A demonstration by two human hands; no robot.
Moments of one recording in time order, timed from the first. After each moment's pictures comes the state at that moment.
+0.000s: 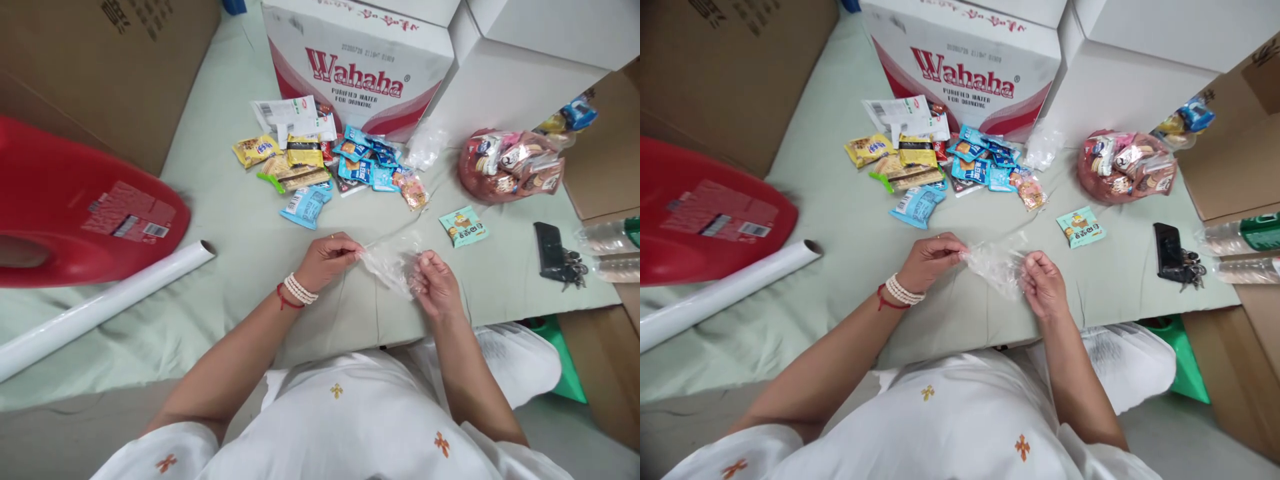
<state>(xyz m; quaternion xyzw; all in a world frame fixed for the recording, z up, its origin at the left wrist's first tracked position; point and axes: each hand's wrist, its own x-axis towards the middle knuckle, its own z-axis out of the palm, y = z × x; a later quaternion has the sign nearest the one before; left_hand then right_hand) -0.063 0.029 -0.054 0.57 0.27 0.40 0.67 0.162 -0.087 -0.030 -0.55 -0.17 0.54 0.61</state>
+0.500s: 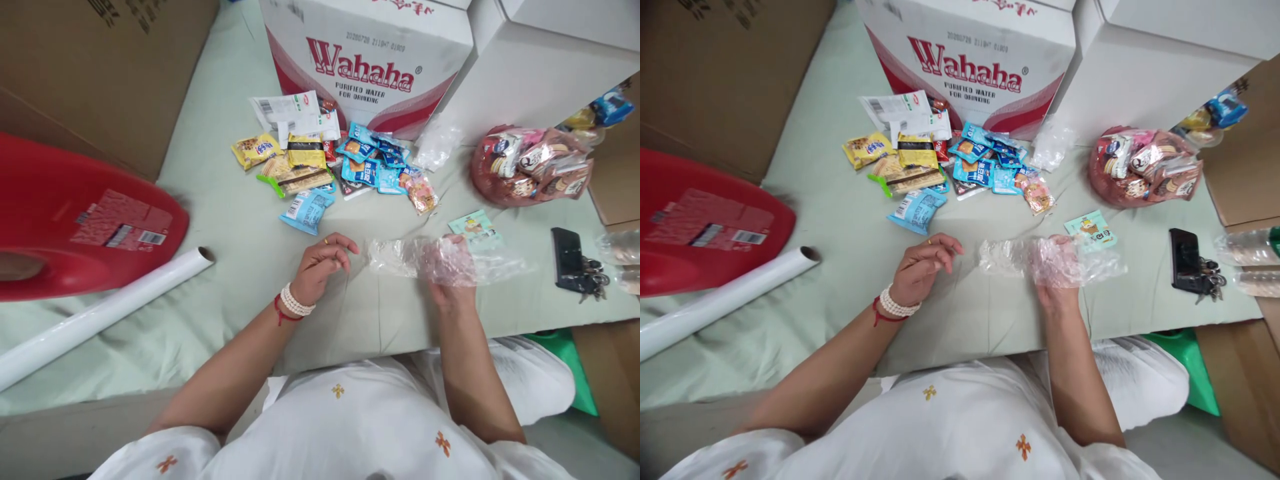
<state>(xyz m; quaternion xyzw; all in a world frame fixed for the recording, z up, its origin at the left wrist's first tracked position) -0.076 0.033 -0.058 0.57 0.27 0.44 0.64 0.174 -0.044 -0.029 -0.52 -0.22 0.42 0.71</state>
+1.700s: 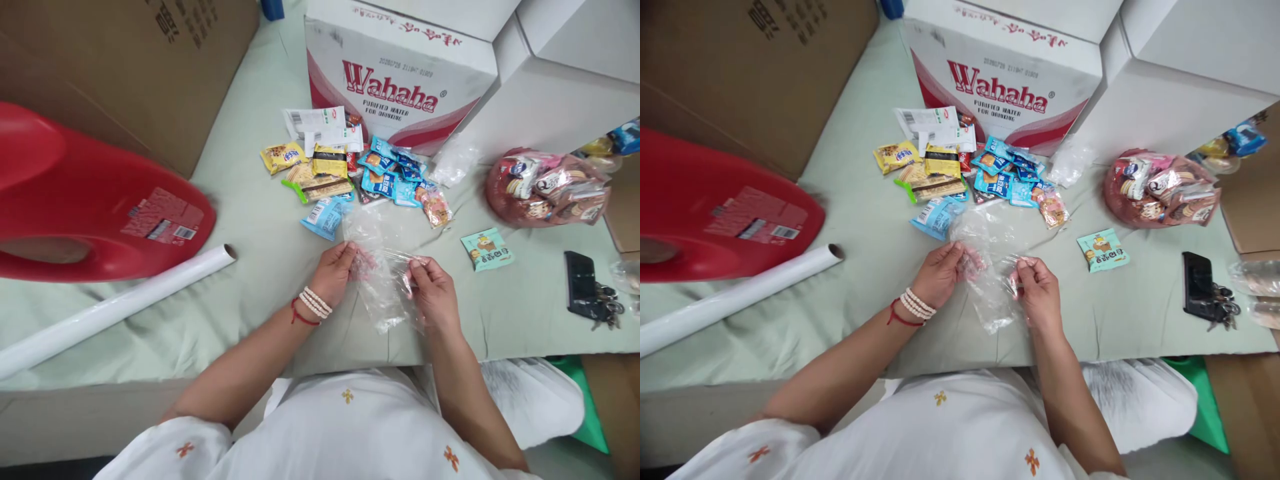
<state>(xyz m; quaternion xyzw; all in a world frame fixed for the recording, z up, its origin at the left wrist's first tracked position) -0.055 0.024 -0.050 0.31 0.43 0.38 0.75 0.117 -0.048 -0.020 -0.66 -0.23 0.47 0.54</state>
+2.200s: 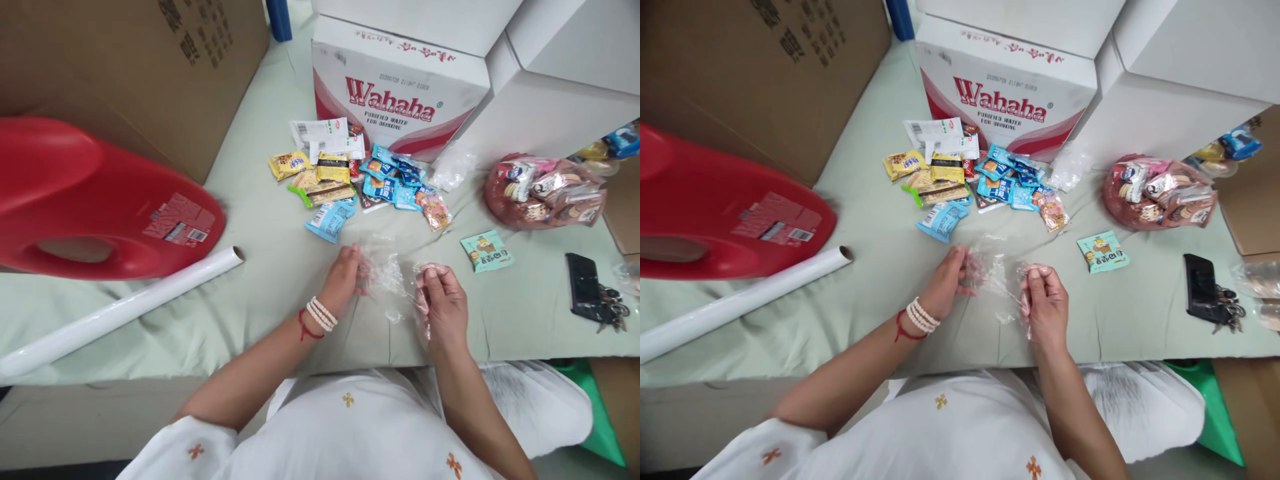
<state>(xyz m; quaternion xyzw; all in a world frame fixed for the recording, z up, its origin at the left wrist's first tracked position) -0.053 0.007 -0.033 0.32 0.51 0.35 0.72 0.108 -0.070 0.002 -0.64 -0.23 0.44 0.59</state>
